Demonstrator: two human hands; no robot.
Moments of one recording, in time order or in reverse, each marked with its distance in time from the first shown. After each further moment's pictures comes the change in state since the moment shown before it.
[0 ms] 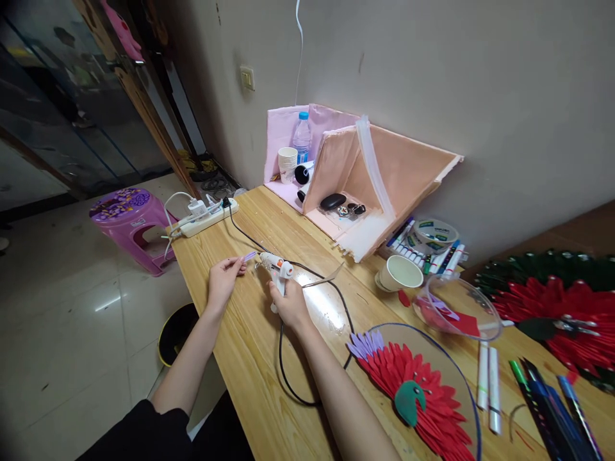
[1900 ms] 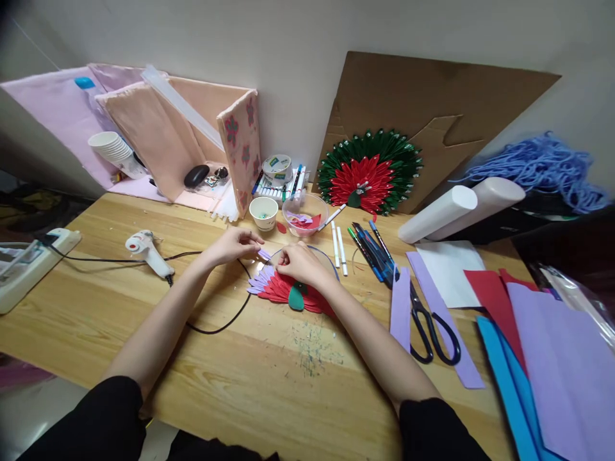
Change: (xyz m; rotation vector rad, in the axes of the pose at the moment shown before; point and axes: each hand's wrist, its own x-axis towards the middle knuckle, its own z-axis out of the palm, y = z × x) left_hand -0.079 0.028 0.234 0.616 -1.358 0.050; right_hand -0.100 0.040 -0.210 -0.490 0.036 0.333
